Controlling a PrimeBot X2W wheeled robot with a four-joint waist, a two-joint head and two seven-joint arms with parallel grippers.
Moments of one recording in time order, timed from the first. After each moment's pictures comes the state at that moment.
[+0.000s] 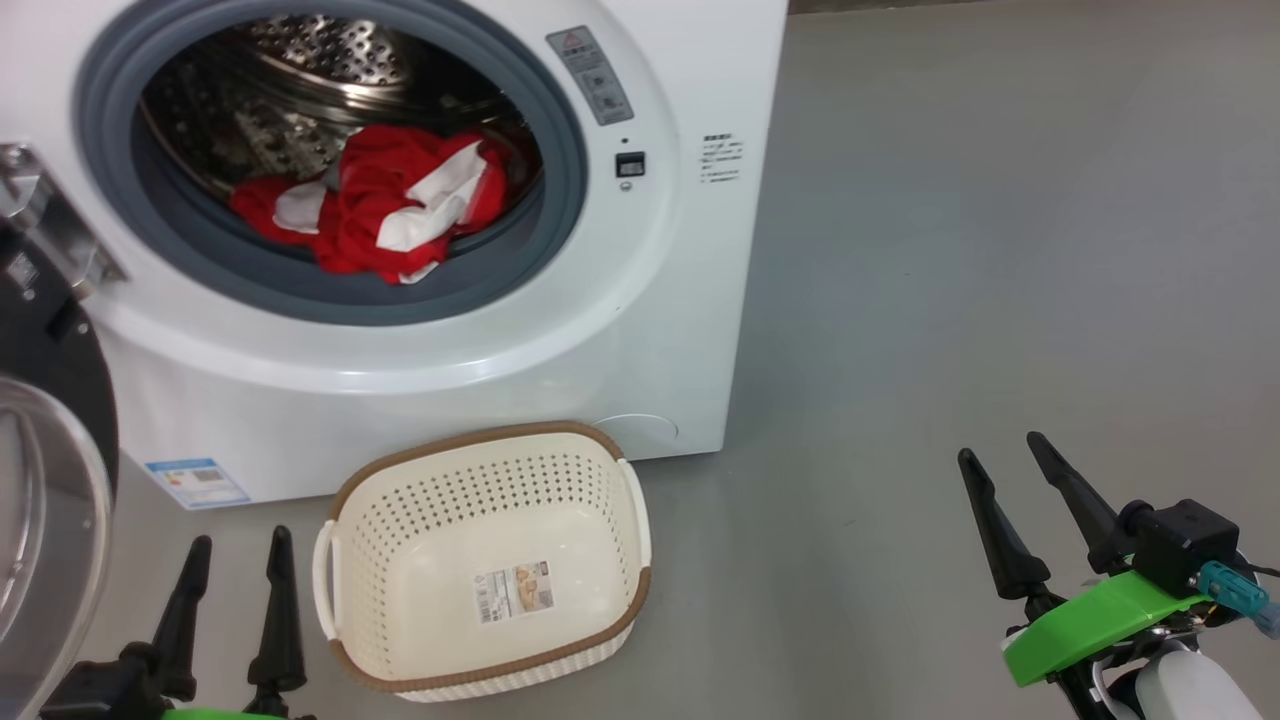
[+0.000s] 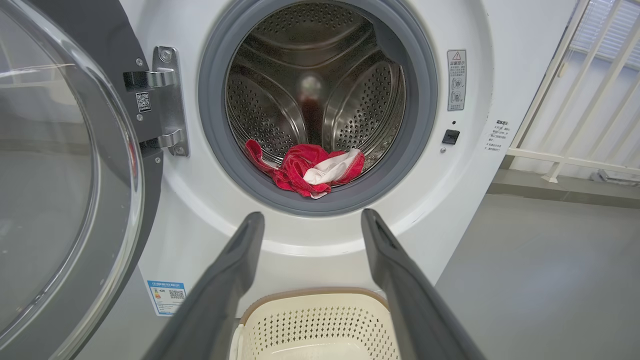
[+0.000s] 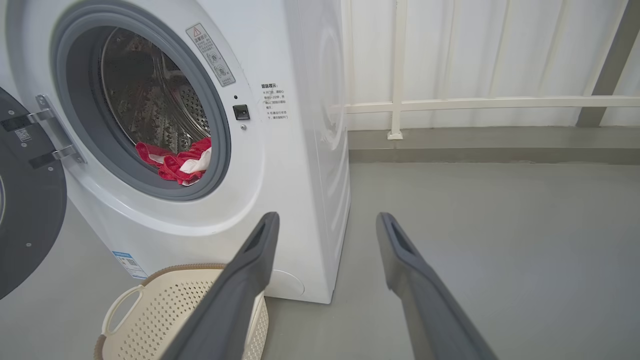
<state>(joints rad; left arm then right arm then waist) -0.02 0.08 0.03 0.17 -0.29 -0.13 -0.26 -0.16 -0.25 0.12 0.25 0.36 0.13 -0.25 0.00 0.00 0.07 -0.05</state>
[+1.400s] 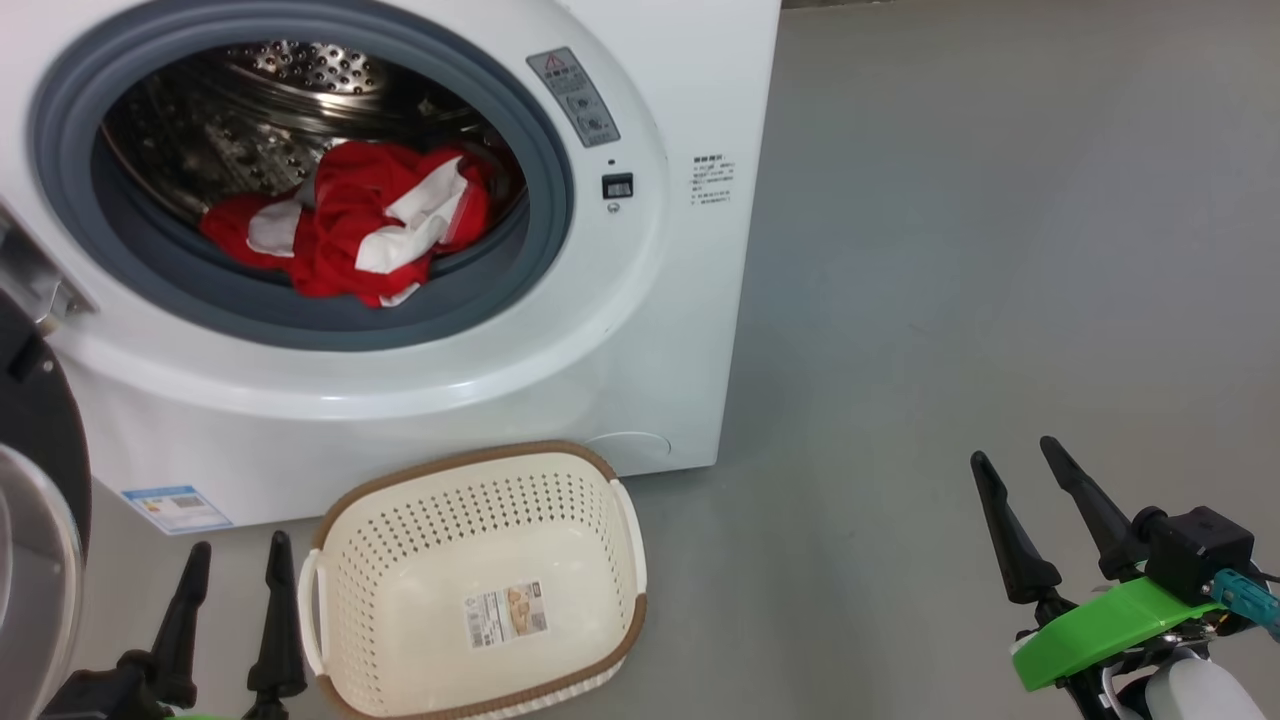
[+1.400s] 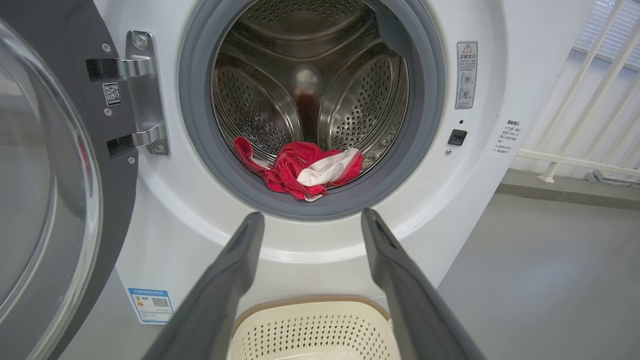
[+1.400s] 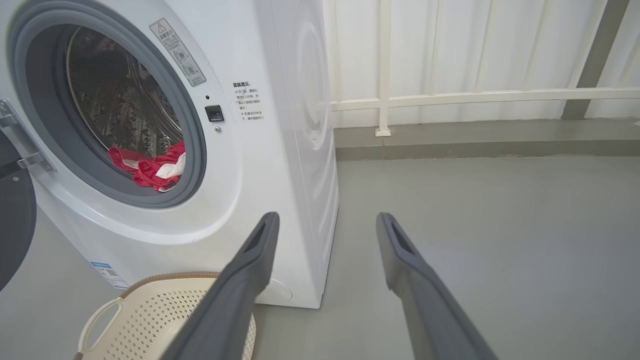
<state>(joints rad) 0.00 0.07 0.04 0.15 -0.30 -0.13 -0.26 -0.14 -0.25 0.09 0.24 0.36 0.13 -0.25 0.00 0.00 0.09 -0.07</state>
